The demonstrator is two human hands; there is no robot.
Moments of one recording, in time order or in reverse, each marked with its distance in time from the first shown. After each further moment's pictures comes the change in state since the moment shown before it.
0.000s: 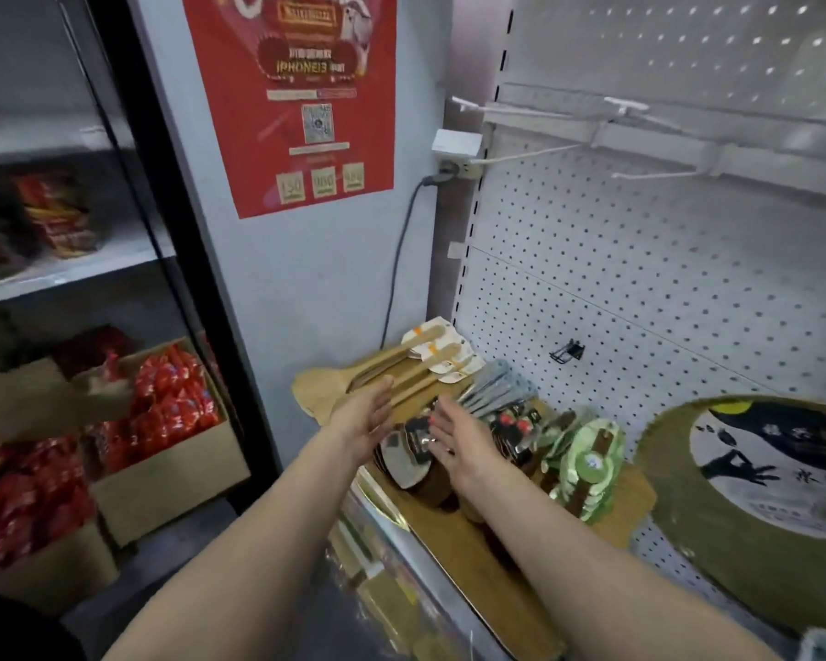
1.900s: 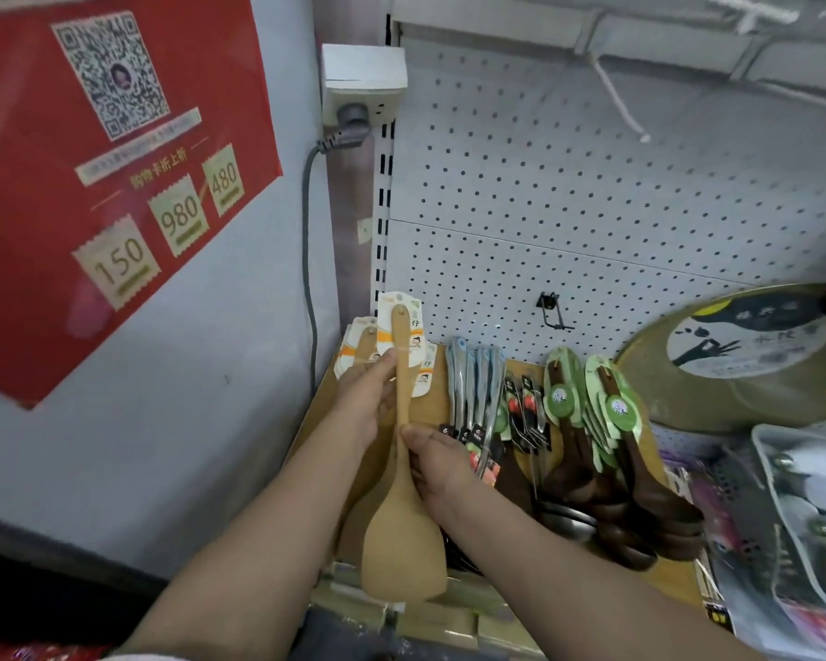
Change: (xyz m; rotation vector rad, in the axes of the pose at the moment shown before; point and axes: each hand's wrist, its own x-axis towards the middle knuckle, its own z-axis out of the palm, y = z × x) left_hand 0.258 0.075 0.036 0.441 -0.539 -0.169; right_hand 0.159 0.019 0.132 0.387 0.576 0.045
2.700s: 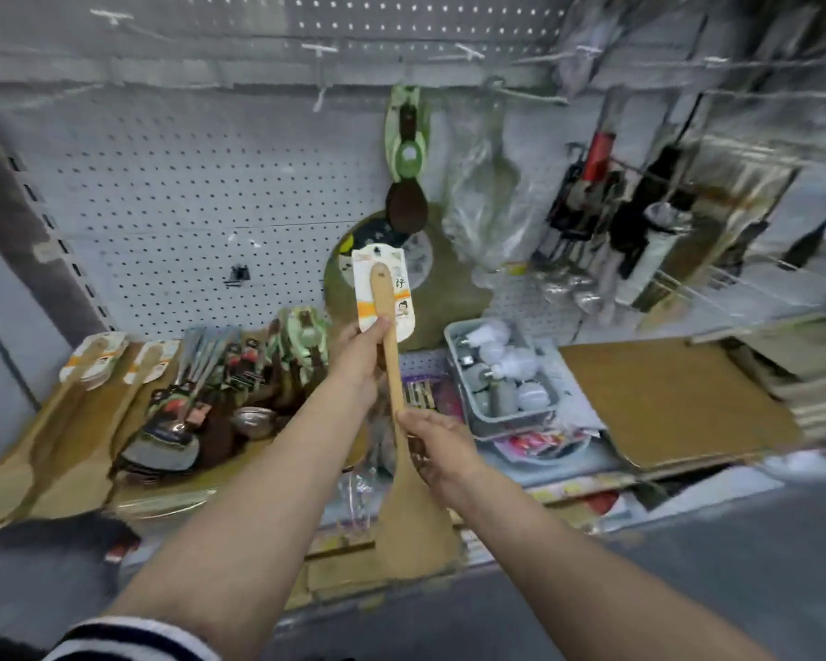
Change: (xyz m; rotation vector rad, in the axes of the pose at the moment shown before) left_hand -0.263 -0.193 0.379 0.132 -0.223 0.144; right_hand -0.189 0.007 -0.450 0.158 0.072 -0.331
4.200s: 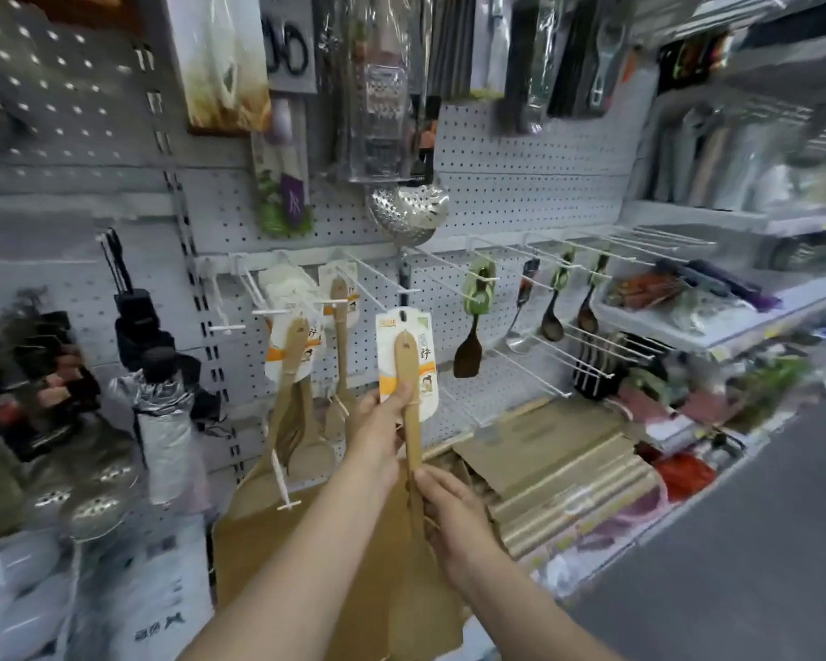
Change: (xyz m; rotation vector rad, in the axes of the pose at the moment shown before) left_hand -0.030 -0.179 0.809 -0.133 -0.322 -0.095; right_hand 0.100 -0.347 -0.707 0.187 0.251 -0.259
